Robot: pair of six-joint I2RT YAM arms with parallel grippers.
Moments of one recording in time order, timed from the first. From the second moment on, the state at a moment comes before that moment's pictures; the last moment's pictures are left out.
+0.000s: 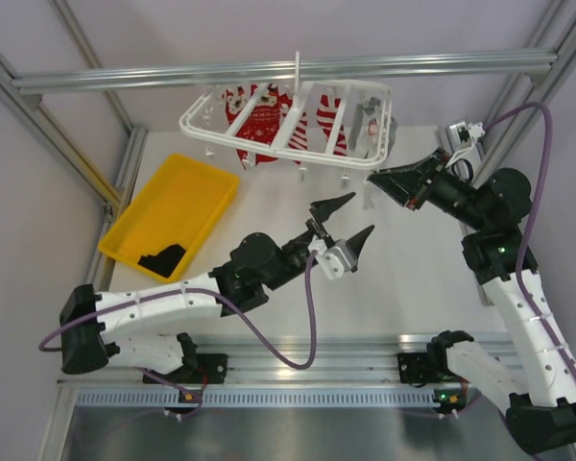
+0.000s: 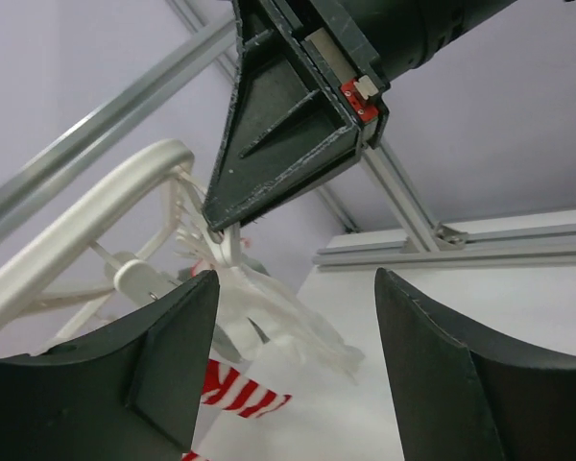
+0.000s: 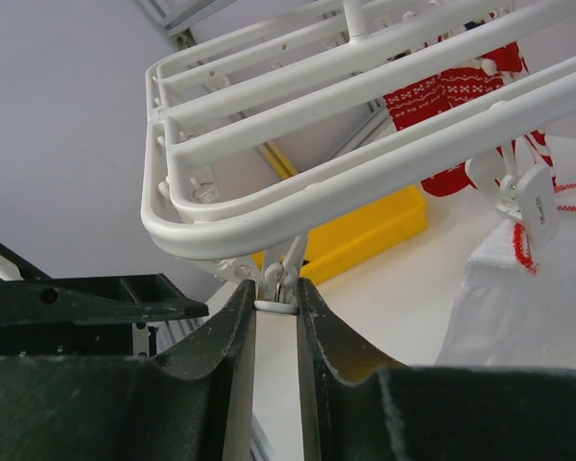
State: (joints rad) left arm -1.21 1.23 0.98 0.55 -0.09 0.63; right arm 0.24 0.89 1.05 0.03 -0.70 0.64
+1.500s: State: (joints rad) left arm -1.07 1.27 1.11 0.44 -0.04 0.18; right arm 0.24 0.99 1.05 0.31 -1.01 0.59
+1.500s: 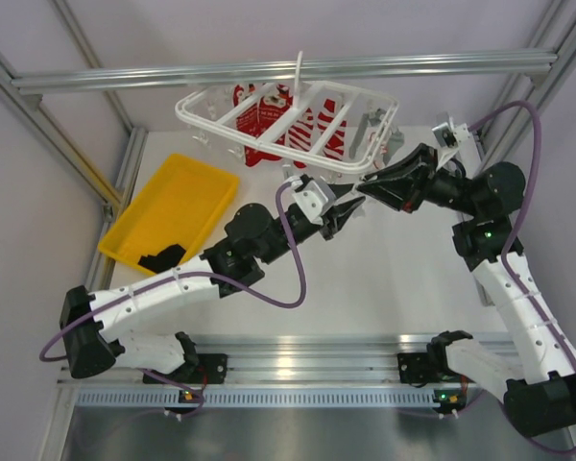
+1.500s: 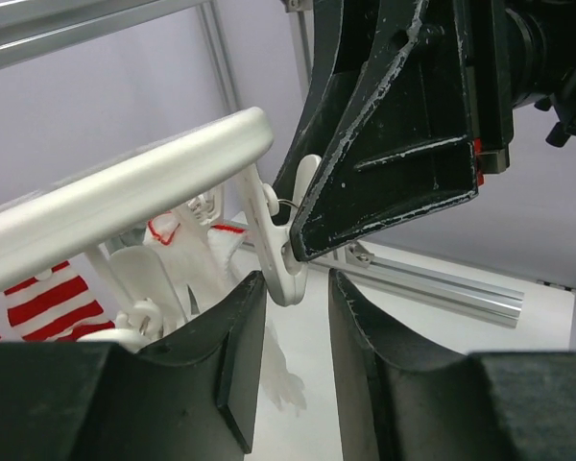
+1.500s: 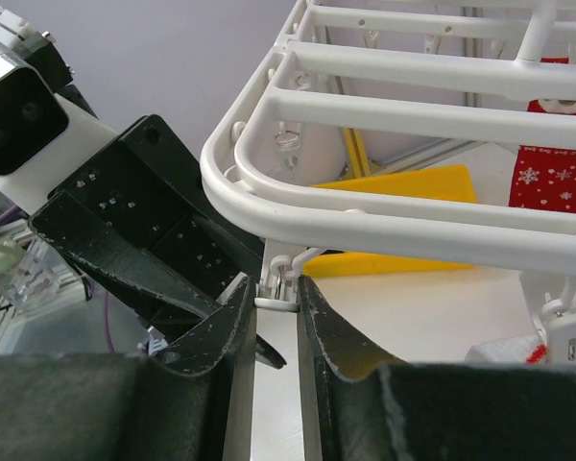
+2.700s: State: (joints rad) left arm -1.04 1.30 1.06 0.43 -0.11 0.31; right arm 0.24 0.96 1.10 0.03 -0.82 0.58
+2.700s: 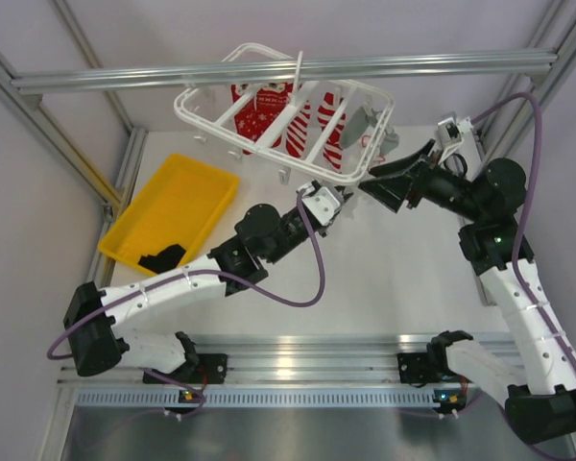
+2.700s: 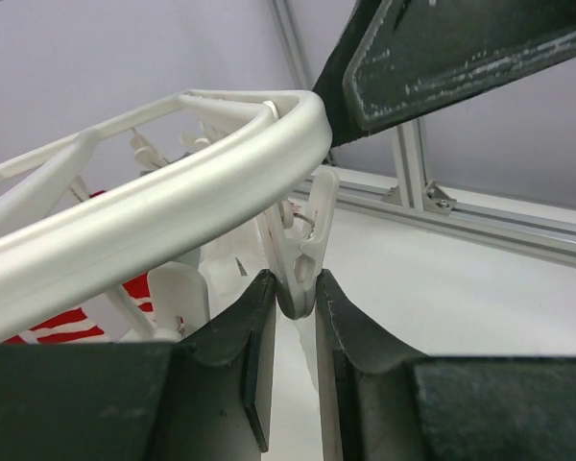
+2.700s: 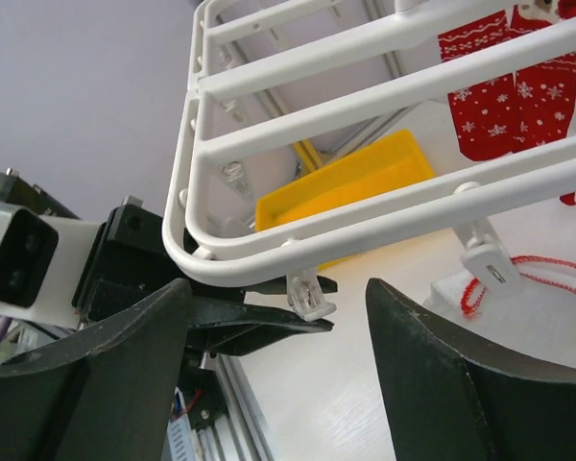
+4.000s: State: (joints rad) left arm -1.09 1.28 0.97 0.50 -0.22 0.44; right arm 0.27 0.90 0.99 0.05 -0.67 0.67
